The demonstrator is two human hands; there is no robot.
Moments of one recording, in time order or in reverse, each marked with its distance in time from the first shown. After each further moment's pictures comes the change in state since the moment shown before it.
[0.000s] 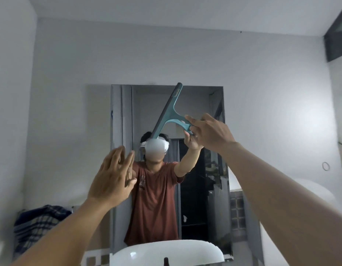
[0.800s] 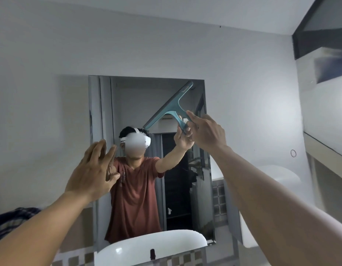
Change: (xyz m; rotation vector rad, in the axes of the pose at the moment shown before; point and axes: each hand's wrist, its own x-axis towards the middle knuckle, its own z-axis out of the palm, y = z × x) left_hand 0.006 -0.006 -0.004 -0.026 -0.039 0.020; right_hand -0.036 0.007 -0.005 0.076 0.045 0.319
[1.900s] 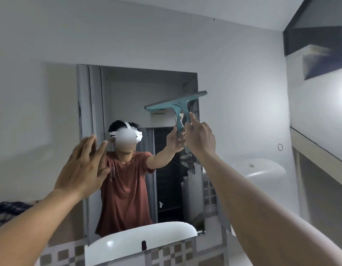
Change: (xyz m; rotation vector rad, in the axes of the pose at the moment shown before) left_hand -0.010 0.001 0.012 0.001 0.041 0.014; right_hand -0.034 -0.010 0.014 0.216 0.009 0.318
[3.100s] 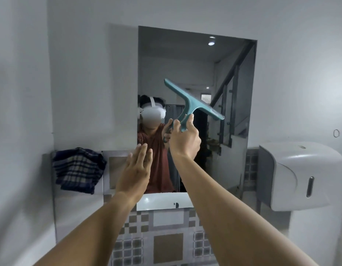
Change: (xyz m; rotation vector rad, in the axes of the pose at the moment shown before) left_hand -0.123 0.011 0.051 0.073 -0.214 0.002; right_hand -0.154 -0.127 0.105 0.520 -0.017 0.341
